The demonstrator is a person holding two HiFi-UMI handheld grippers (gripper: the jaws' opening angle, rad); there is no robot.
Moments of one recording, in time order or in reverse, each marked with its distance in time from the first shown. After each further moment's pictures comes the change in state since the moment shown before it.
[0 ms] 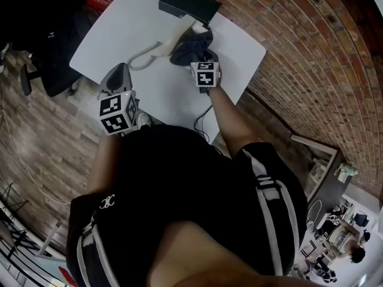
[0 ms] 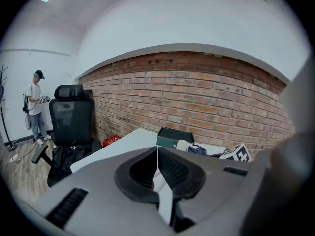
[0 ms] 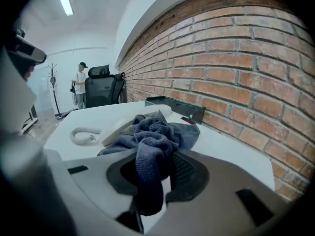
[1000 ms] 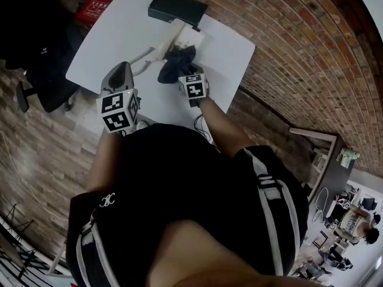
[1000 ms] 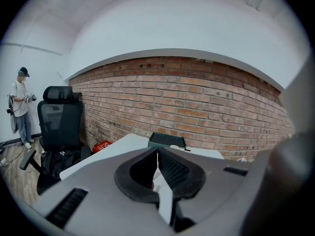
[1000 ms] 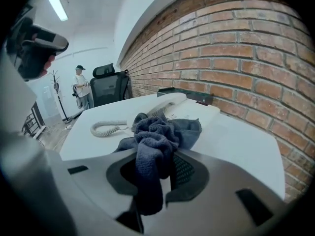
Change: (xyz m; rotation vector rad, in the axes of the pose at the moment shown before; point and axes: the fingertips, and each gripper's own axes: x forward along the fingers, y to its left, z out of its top) left arm 0.005 -0.017 0.019 0.036 -0.052 -0.111; right arm -0.029 0.057 -0.033 0.061 0.061 0.079
